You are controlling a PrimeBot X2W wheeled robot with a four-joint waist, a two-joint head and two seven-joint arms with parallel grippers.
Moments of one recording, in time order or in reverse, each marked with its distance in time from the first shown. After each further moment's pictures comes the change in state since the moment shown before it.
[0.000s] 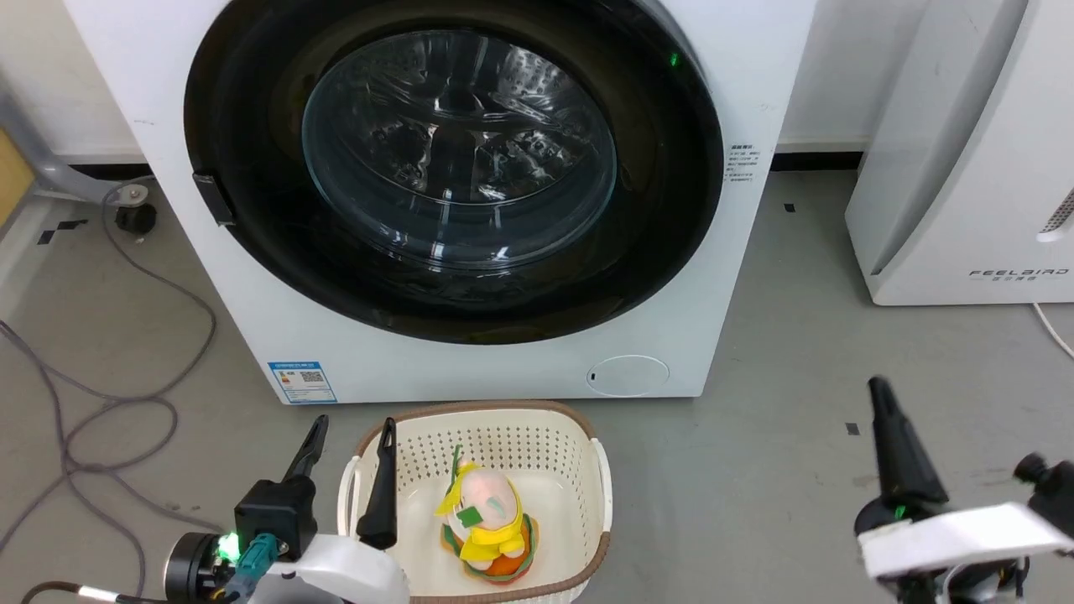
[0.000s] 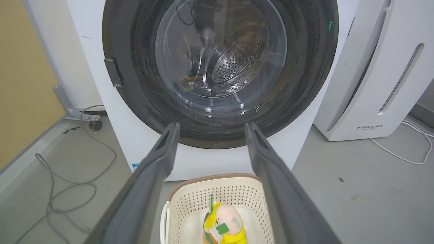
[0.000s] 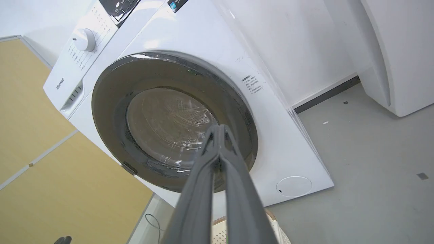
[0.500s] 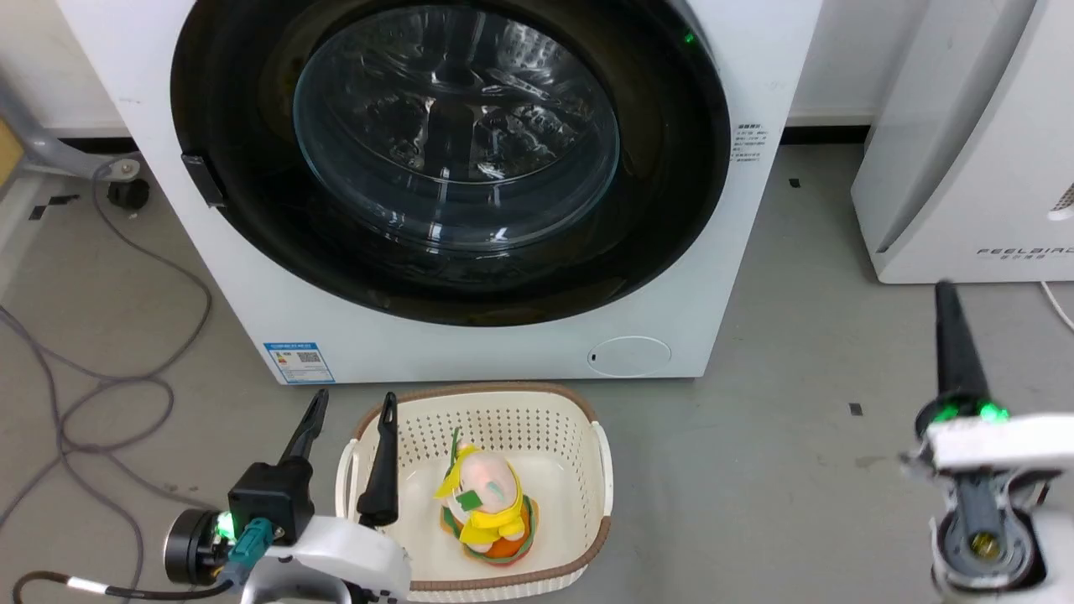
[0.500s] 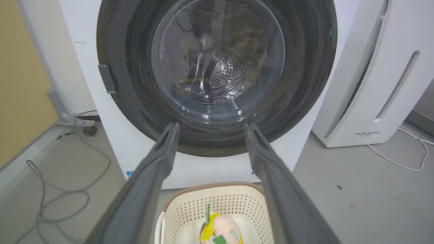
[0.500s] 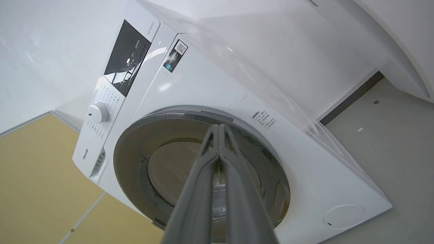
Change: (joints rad) left arm -0.036 0.000 -0.002 0.003 -0.014 -0.017 -0.032; right arm -0.198 -0.030 -0.065 0.091 0.300 0.000 -0.016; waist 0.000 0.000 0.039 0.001
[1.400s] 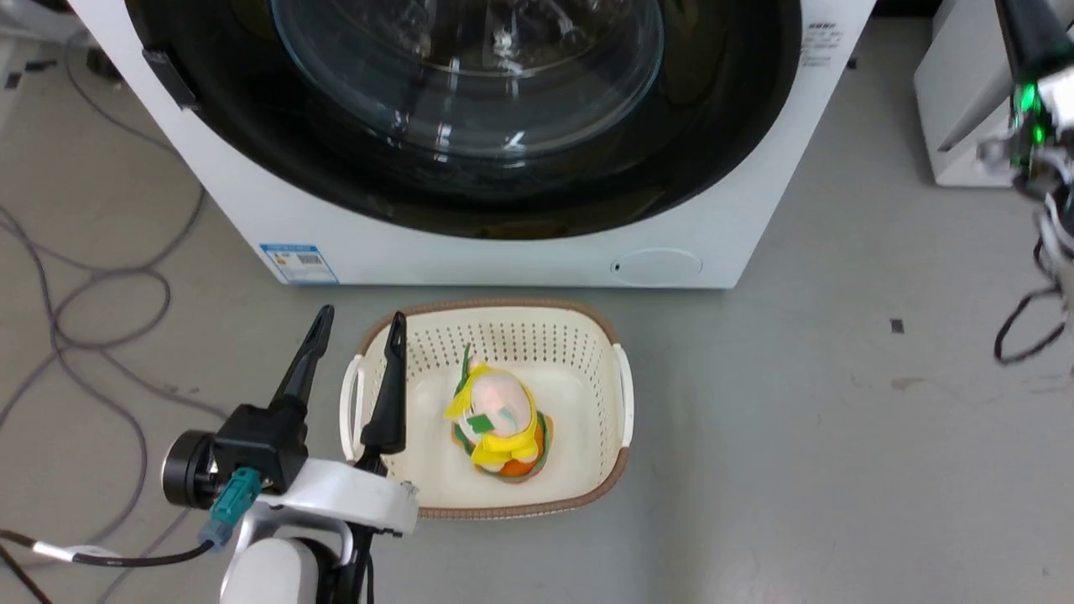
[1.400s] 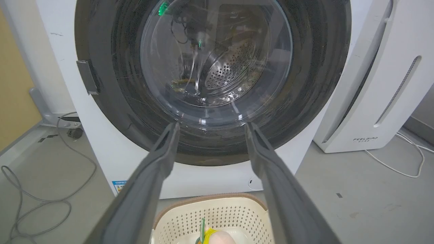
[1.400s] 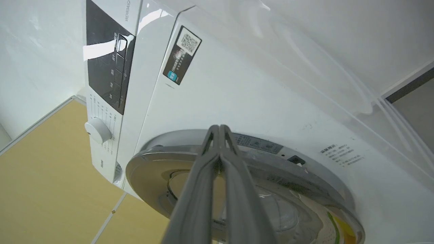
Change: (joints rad) left arm -0.119 0.000 -0.008 -0.025 -0.024 -0.037 -0.054; right arm -0.729 -0.269 0.268 0.467 0.460 0.000 0.165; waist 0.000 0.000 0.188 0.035
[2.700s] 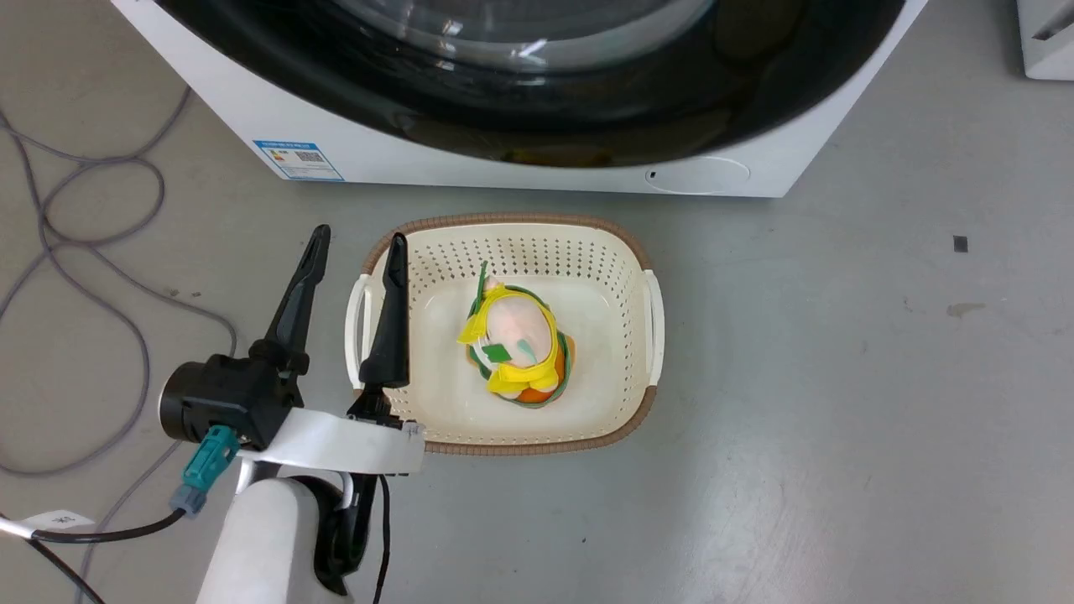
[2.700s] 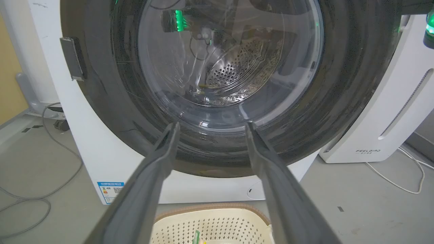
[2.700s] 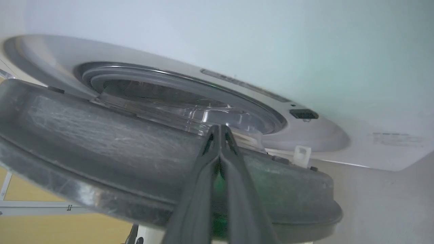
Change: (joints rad) left arm -0.122 0.000 -0.019 -0.008 -0.074 -0.029 -0.069; right arm -0.689 0.009 0.648 0.529 0.189 0.000 0.514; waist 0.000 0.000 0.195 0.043
